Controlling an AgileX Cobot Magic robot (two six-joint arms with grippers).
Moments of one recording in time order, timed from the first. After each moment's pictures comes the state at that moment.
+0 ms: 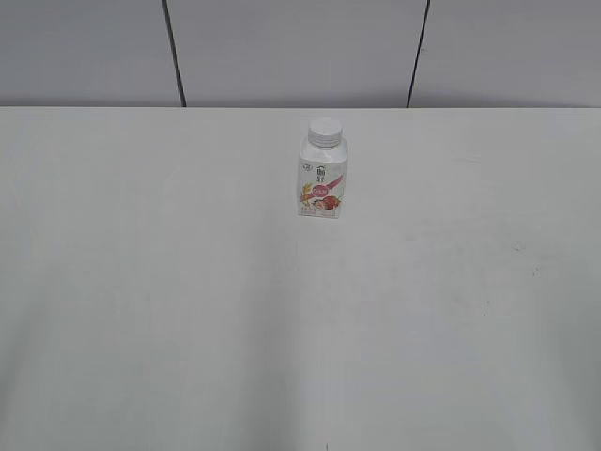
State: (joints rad) left arm -0.03 -0.01 -0.52 0.01 1.05 -0.07; right arm -0.08 -0.01 -0.51 0.17 1.10 -0.22
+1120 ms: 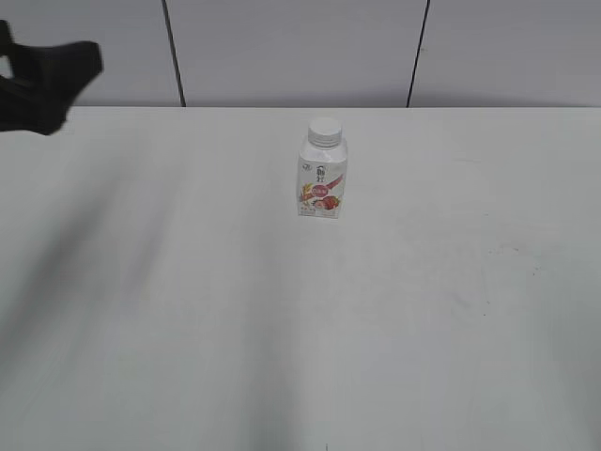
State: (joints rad) left arm -0.26 1.03 -0.51 0.30 -0.33 -0.18; right arm -0.08 -0.01 -0.51 0.17 1.10 -0.22
